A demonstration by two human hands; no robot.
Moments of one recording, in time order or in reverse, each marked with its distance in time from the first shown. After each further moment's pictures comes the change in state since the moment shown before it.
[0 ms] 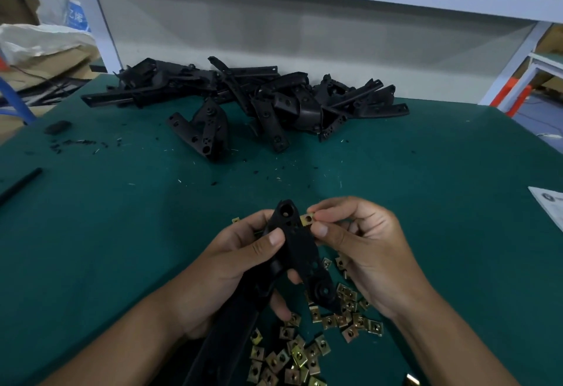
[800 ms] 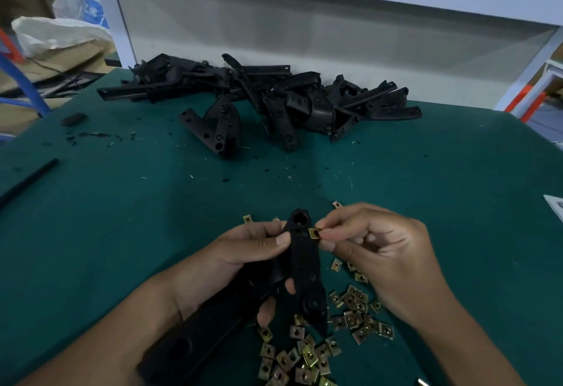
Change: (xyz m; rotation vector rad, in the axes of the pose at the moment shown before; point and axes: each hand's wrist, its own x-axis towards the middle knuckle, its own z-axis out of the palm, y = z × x) left_hand 0.004 0.005 -0.020 -0.102 -0.251 -0.160; right_hand -0.005 -0.001 -0.007 -0.389 -0.102 -0.250
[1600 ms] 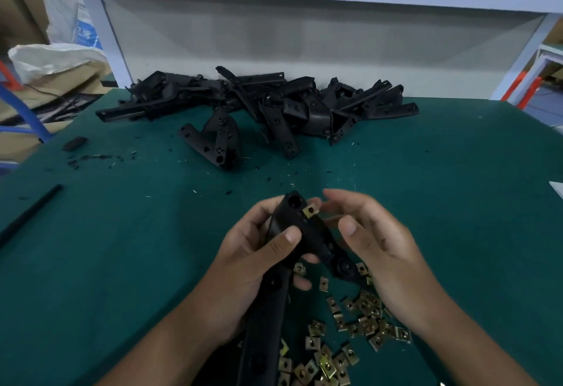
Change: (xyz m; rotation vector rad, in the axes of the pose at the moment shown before) left_hand 0.006 -0.006 0.020 0.162 0.466 0.321; right_hand -0.004 0.000 0.007 -0.025 0.024 0.272
